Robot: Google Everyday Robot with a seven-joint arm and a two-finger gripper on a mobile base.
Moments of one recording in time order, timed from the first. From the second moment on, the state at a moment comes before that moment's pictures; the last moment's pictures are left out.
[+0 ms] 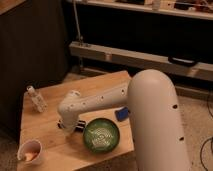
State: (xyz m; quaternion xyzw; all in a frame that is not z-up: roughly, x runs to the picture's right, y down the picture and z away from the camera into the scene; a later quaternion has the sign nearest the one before) arm -0.208 0.235 0.814 -0.39 0.00 0.31 0.87
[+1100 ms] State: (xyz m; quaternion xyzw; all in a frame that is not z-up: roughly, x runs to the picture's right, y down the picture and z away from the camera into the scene) arm -0.201 0.191 0.862 -0.38 -0.01 0.35 0.86
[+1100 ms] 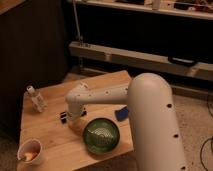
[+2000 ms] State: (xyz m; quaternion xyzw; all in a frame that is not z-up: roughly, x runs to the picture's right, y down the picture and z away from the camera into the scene) arm -0.197 0.152 0.886 -0.36 -0.01 0.34 0.87
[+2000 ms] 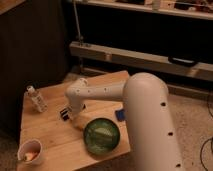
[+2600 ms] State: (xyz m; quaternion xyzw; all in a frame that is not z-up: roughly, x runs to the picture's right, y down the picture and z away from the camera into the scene) arm -0.204 0.145 0.889 -0.35 -0.01 0.34 0.87
